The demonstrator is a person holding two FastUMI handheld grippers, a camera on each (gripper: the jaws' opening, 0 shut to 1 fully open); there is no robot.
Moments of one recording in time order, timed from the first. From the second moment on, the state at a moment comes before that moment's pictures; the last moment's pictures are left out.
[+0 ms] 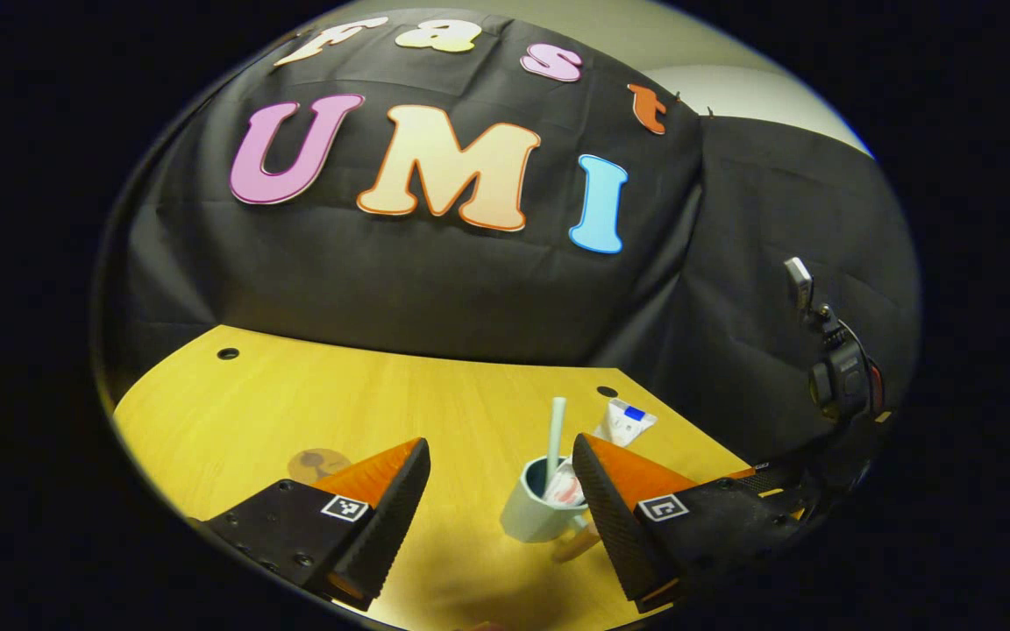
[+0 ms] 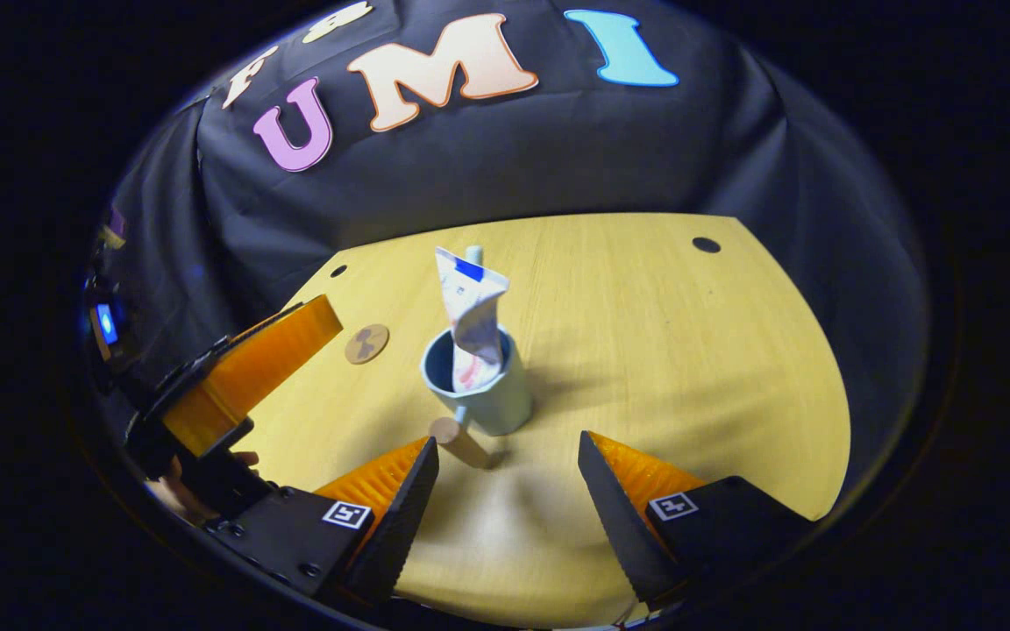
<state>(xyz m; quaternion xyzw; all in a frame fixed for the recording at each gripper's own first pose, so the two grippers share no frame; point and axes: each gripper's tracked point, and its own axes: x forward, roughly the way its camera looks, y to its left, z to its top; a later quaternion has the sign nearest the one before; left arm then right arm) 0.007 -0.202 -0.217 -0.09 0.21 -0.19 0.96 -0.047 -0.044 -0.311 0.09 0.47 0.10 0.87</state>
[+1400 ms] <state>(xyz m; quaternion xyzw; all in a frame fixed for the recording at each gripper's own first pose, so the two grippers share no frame) -0.013 -0.020 -0.237 -0.05 0.24 -0.09 0.96 -0.016 0.003 -0.392 0.00 0.63 0.02 0.78</state>
